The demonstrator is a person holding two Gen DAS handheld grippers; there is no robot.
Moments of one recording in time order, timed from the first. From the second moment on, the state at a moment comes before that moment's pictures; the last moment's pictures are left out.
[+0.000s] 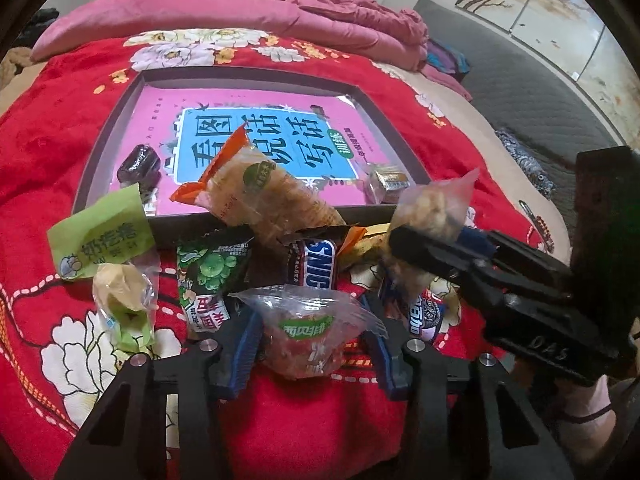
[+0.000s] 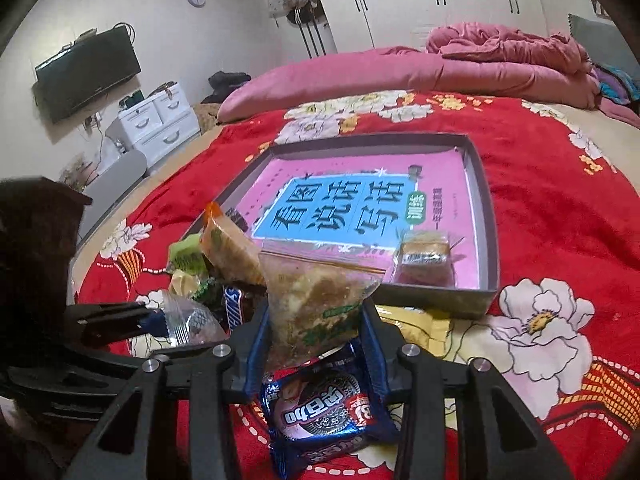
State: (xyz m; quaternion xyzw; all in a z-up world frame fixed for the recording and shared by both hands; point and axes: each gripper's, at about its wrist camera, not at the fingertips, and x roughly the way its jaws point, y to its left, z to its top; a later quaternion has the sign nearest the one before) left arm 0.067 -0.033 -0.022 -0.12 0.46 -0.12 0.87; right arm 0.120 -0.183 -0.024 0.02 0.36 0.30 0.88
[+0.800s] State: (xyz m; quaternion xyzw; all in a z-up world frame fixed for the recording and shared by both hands) left arm 0.044 -0.015 0.014 -0.14 0.40 -0.11 0.90; right arm 0.117 -0.191 -0.008 0.04 0.32 0.30 0.90
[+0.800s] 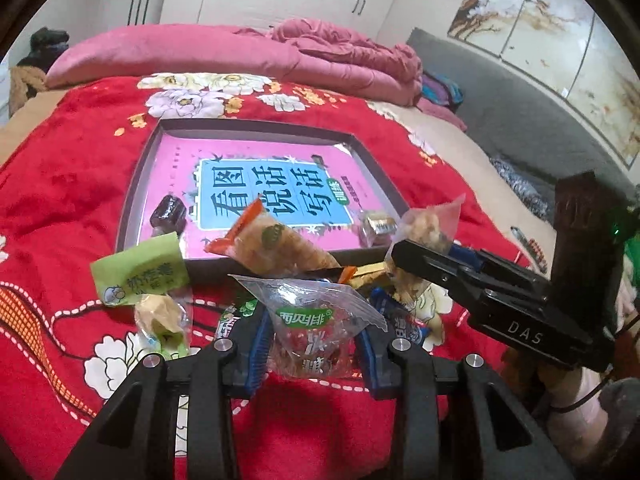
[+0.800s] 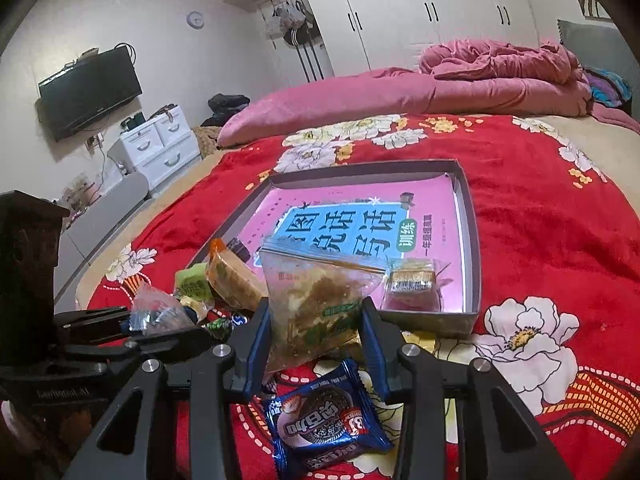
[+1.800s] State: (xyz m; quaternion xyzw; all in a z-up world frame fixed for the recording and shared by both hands) left arm 0.045 0.042 0.042 -0.17 0.33 -0.02 0.93; right arm 0.128 -0.200 0.013 0.07 0.29 0.26 0.92
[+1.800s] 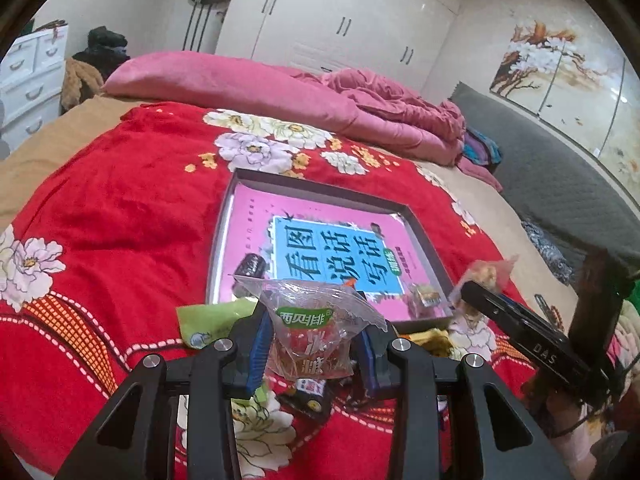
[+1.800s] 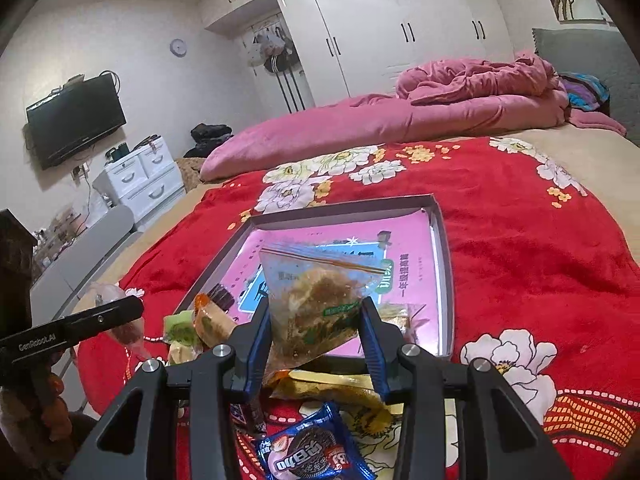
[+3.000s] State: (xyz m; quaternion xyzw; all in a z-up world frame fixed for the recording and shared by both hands) left arm 0.099 0.039 0.033 -0.17 0.32 -0.01 0.93; right arm 0.156 -0.204 0.013 0.07 0.27 0.23 0.93
